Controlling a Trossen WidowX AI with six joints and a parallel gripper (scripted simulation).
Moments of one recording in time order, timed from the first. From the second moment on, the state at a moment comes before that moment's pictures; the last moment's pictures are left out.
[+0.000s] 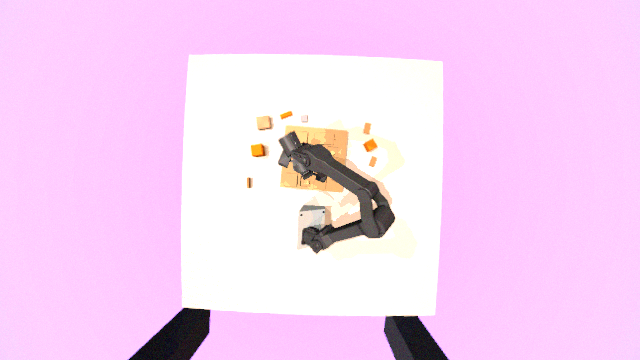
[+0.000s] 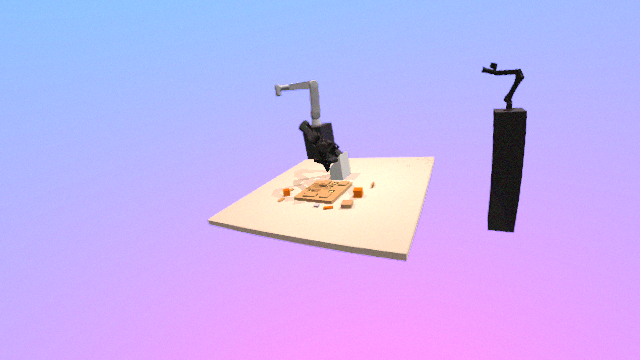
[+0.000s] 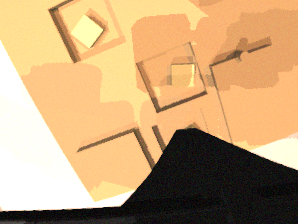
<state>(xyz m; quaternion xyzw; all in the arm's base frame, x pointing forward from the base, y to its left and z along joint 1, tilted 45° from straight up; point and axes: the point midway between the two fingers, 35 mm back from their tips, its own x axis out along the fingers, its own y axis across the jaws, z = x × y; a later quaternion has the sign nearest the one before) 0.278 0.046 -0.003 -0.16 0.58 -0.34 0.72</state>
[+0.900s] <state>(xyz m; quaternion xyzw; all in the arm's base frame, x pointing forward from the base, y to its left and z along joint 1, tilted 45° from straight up) 0.218 0.057 0.007 -0.05 0.52 -0.44 0.73</state>
